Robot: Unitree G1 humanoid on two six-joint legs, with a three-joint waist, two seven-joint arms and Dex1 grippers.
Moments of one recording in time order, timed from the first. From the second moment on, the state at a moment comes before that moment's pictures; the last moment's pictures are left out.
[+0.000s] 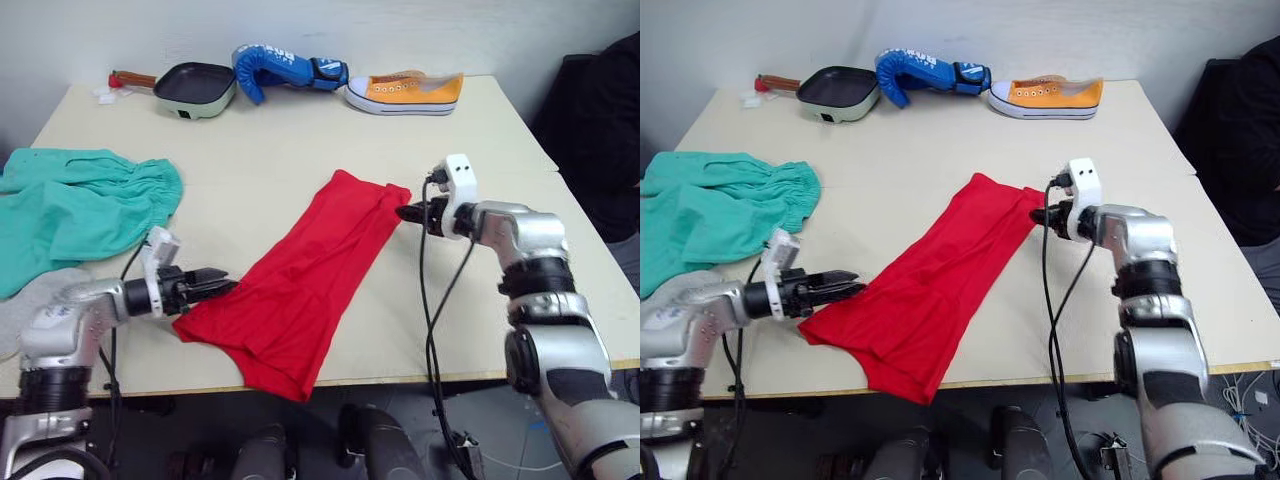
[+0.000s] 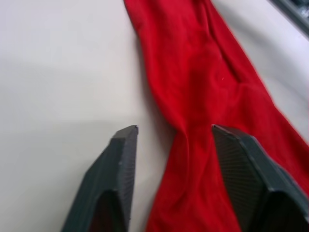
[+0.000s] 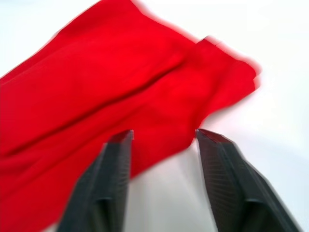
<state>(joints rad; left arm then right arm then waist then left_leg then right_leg) -0.44 0.78 0.21 0.18 -0.49 0.83 -1.12 -0.83 -0.49 -0.10 0.33 0.26 0.95 0.70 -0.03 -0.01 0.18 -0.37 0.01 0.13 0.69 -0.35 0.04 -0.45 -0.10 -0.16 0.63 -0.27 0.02</state>
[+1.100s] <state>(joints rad) -1.21 0.37 -0.06 1.31 0.00 0.19 -1.00 -0.26 -0.05 -0.12 -0.54 0.65 1.54 0.30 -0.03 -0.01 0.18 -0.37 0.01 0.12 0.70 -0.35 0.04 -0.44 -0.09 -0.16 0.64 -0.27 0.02</state>
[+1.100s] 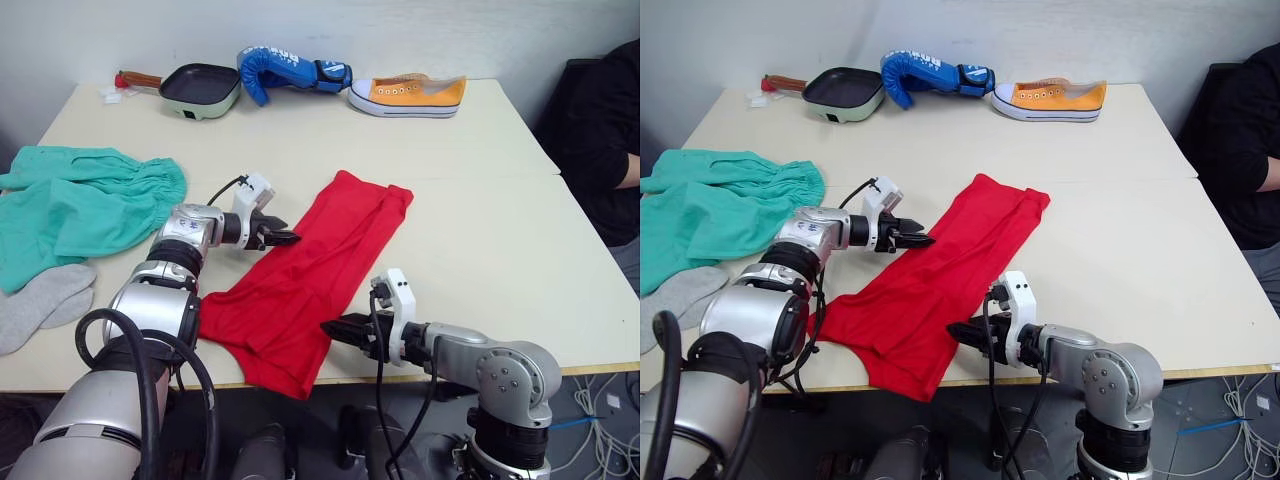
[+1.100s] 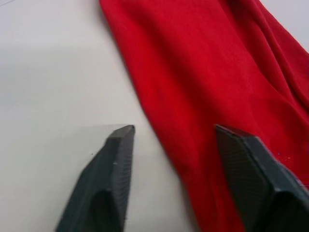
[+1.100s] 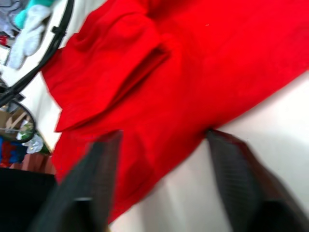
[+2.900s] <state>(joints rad) -0.50 0.80 -0.02 0.30 -0.19 -0.23 -1.39 -0.10 -0.98 0.01 -0.36 0.28 0.38 0.97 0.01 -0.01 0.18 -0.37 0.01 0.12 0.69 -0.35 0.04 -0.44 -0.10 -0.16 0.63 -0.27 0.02</state>
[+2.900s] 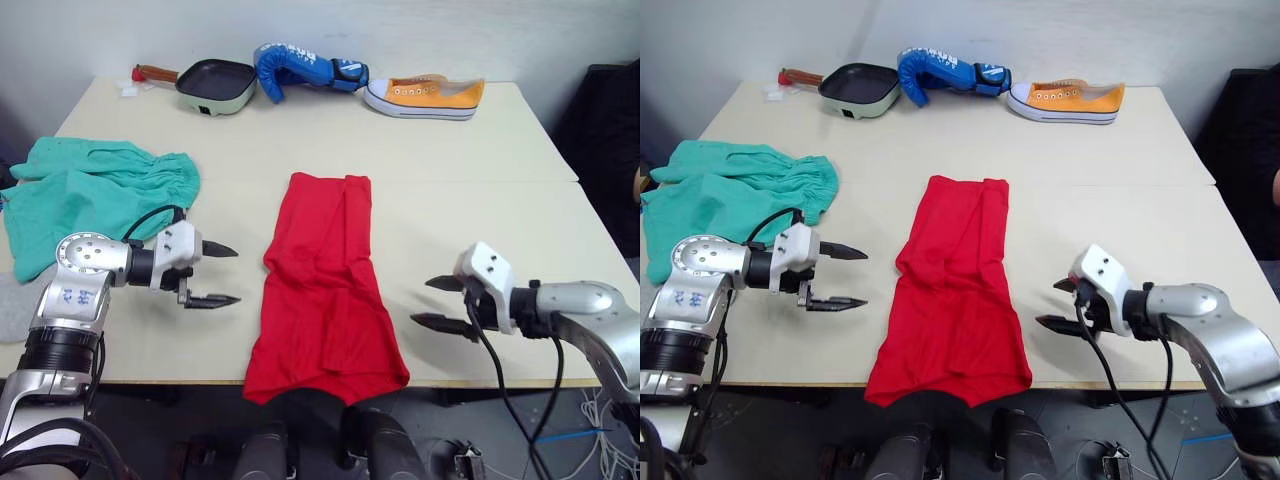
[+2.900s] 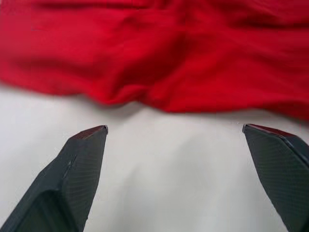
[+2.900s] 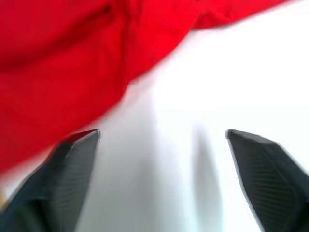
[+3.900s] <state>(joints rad) -0.54 0.65 -0.29 0.56 -0.24 -1.01 -1.39 -0.18 -0.82 0.27 -0.05 -0.14 -0.70 0.88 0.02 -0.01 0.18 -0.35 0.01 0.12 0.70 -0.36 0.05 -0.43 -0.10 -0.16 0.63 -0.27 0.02</state>
